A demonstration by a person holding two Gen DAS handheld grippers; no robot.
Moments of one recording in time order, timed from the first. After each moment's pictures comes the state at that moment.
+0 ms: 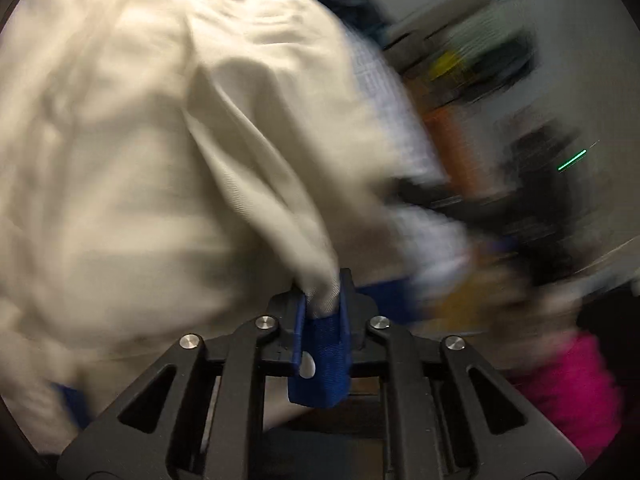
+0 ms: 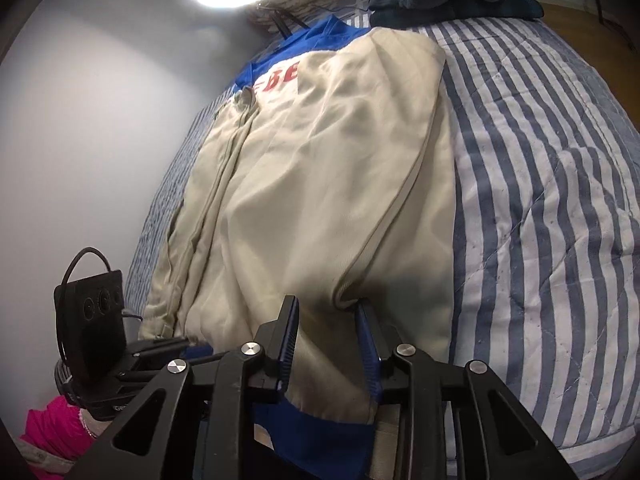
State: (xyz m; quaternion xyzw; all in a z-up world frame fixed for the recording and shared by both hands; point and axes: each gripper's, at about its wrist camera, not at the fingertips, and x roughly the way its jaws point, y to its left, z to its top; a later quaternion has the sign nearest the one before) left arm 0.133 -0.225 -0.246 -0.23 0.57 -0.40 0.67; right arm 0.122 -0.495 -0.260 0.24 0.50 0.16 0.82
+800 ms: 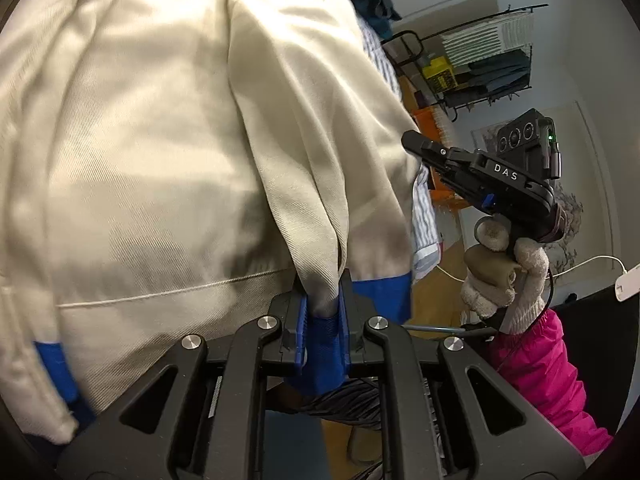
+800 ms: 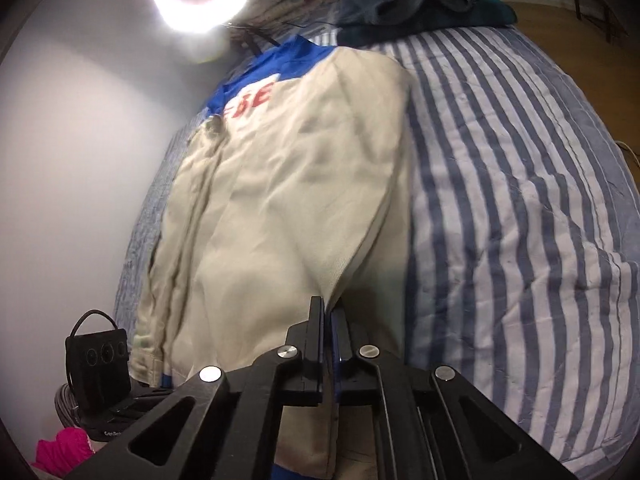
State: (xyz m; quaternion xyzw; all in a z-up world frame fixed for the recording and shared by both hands) left arm 0.119 -0.203 -0.275 -0.22 0.61 -0.39 0.66; right arm 0.148 -0.523 -0.262 0.24 0.51 0.11 0.82
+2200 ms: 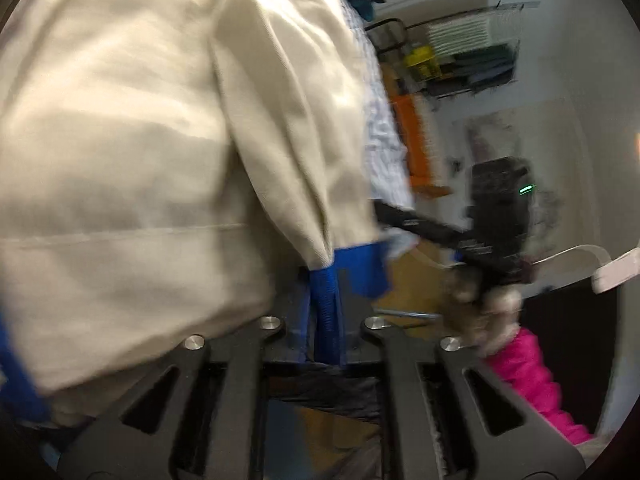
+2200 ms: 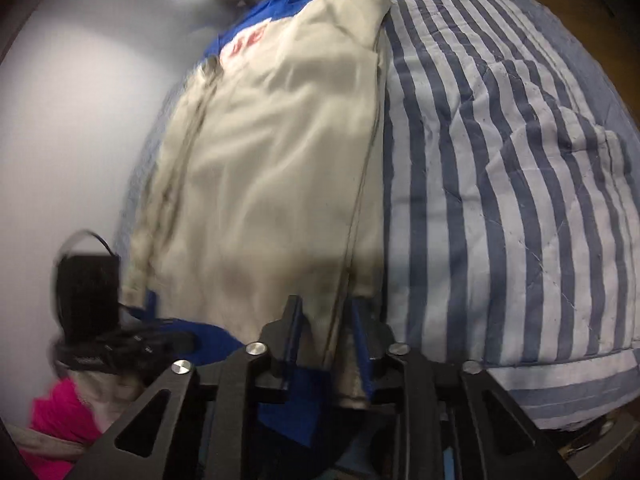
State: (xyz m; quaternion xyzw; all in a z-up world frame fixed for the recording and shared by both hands) left arm 0.114 -0.226 -0.279 -0.27 0.61 -0.43 0.61; right arm 0.077 -0.517 -0.271 0.21 0.57 0.13 0.78
